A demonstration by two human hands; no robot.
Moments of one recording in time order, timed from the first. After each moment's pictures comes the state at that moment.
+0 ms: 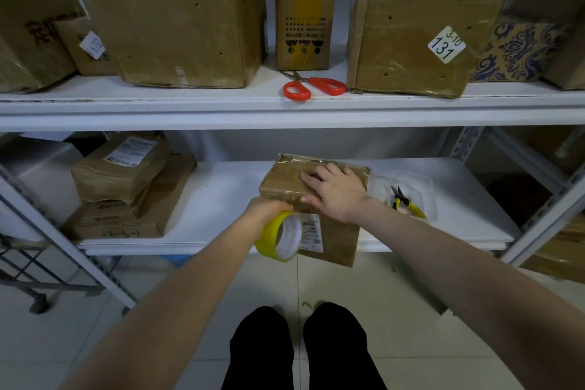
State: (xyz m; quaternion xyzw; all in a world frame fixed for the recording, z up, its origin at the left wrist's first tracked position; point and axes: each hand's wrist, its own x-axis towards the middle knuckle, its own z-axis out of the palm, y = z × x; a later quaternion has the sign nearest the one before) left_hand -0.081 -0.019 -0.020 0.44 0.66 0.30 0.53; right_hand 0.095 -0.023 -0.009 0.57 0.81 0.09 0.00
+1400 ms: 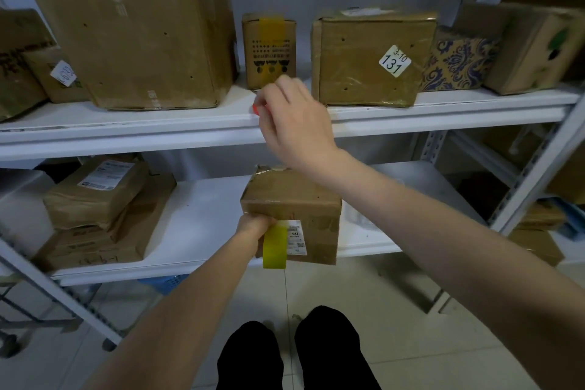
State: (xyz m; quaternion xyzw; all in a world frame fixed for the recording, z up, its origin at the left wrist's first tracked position) left_hand -0.059 -0.027 -0.030 0.41 0.66 0.30 0.56; right_hand 0.047 -0.056 0.134 0.46 0.72 0.27 -0.44
